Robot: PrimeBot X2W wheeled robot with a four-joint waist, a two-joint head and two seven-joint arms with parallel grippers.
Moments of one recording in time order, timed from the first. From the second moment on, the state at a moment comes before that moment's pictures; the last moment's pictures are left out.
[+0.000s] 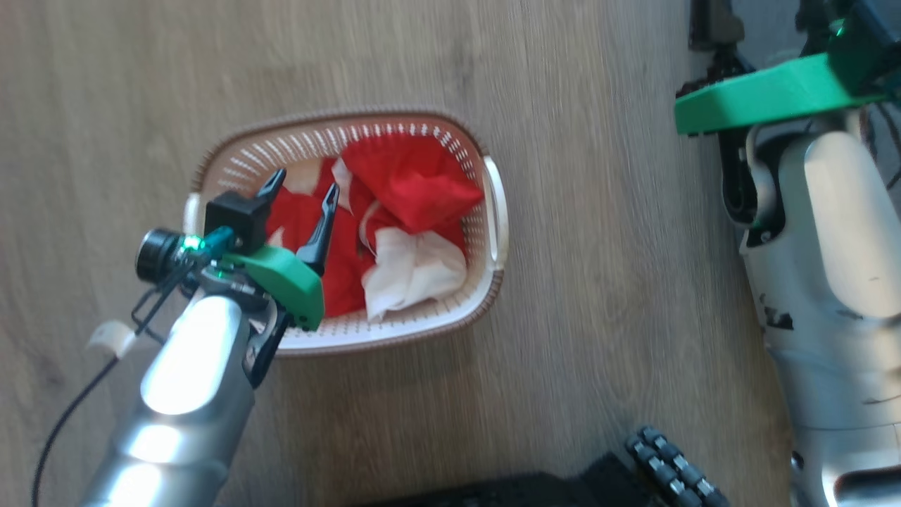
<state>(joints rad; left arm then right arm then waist) -0.56 0.14 -0.39 0.69 -0.24 -0.13 -0.25 -0.76 -0.09 0.16 0.20 0.18 0.12 -0.26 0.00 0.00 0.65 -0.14</state>
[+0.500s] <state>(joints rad) -0.76 0.23 -0.67 0.76 -0.36 -0.13 -0.25 -0.79 -0.07 0.16 0.18 0.18 0.12 -0.26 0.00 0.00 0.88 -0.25</state>
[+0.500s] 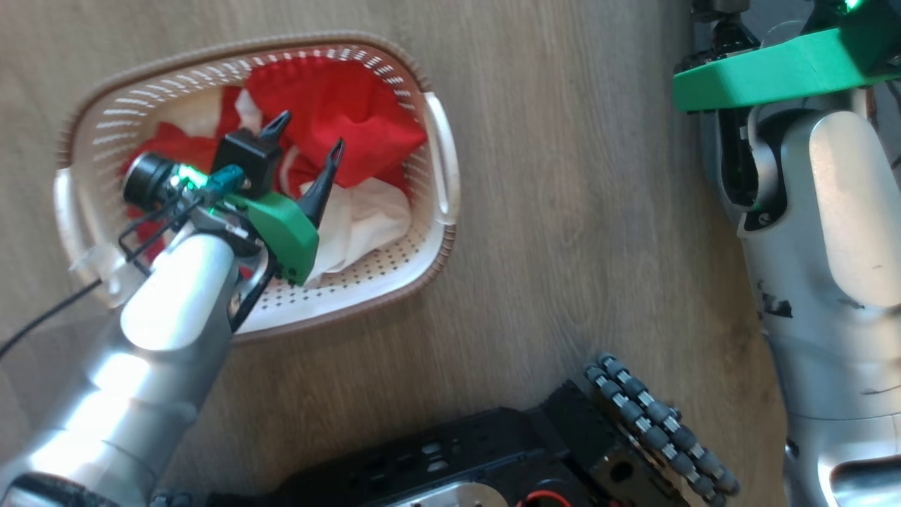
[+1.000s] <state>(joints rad) -0.91 0.27 -0.87 0.98 -0.41 -0.13 -0.26 -0.79 -0.06 0.16 0.15 0.24 0.12 -0.26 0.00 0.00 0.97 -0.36</state>
